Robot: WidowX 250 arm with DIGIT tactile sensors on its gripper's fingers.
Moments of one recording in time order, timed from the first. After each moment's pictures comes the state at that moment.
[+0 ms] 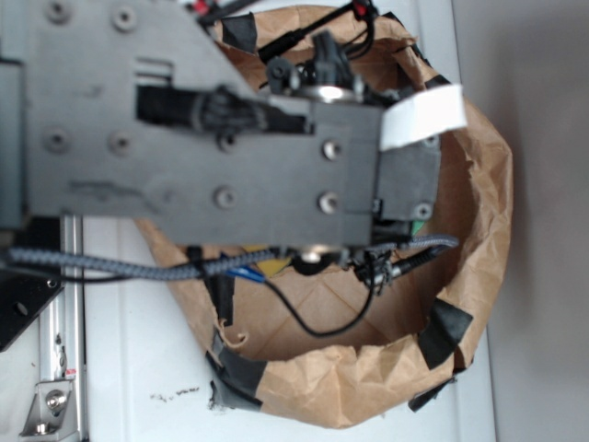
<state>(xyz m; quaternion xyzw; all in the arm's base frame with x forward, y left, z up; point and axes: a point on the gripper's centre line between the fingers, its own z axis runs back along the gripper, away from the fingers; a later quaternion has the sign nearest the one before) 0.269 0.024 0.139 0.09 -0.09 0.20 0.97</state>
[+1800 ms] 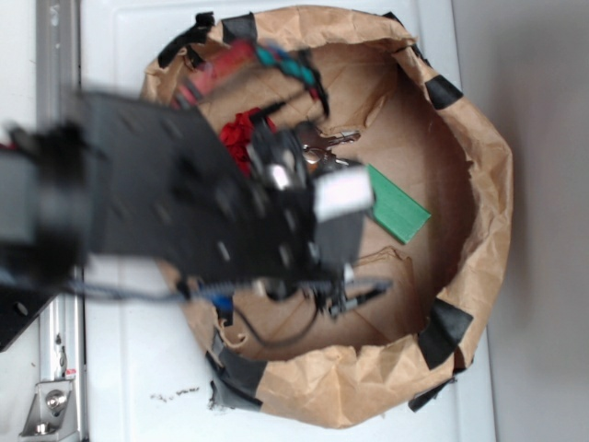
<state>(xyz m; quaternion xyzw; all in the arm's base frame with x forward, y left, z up) 0.262 -0.002 0.066 0.07 -0.10 0.18 0.98</state>
